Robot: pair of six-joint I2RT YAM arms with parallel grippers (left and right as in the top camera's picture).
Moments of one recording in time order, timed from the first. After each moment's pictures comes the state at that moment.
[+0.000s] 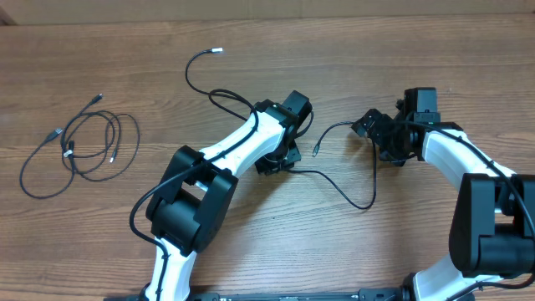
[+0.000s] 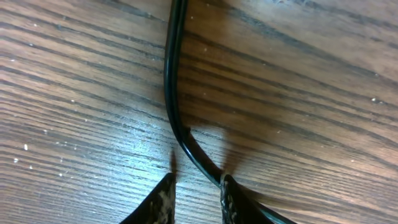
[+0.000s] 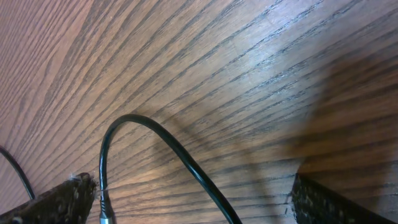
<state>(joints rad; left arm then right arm) -0.61 2.13 1.53 -0.97 0.02 -0.95 -0.03 1.79 0.99 -0.38 -0.30 0.59</state>
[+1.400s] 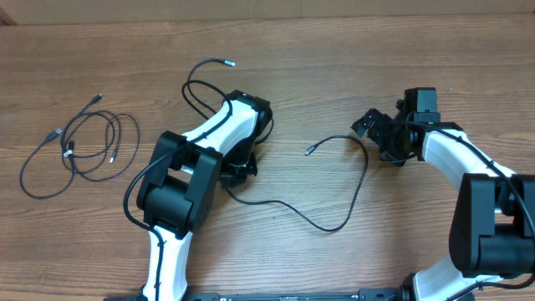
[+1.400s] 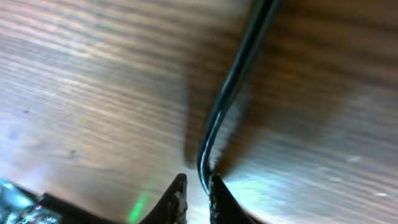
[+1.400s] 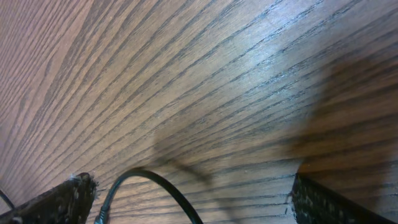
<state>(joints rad) -0.46 2.19 1.52 -1.34 -0.13 -0.62 -0.03 1.79 0.99 -0.38 -0.30 0.59</state>
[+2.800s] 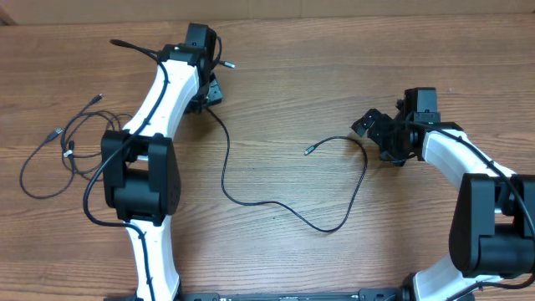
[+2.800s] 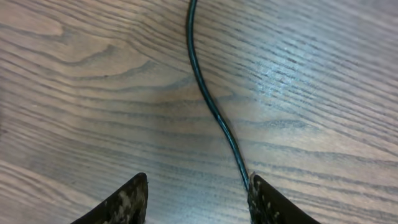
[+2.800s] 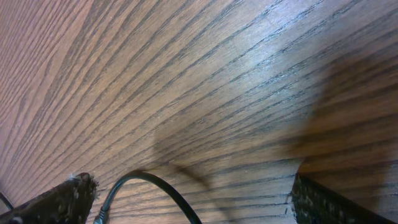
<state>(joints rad) -0.17 2.21 1.84 -1.00 -0.20 -0.55 -0.03 1.79 0.99 -0.38 -0.30 0.59</state>
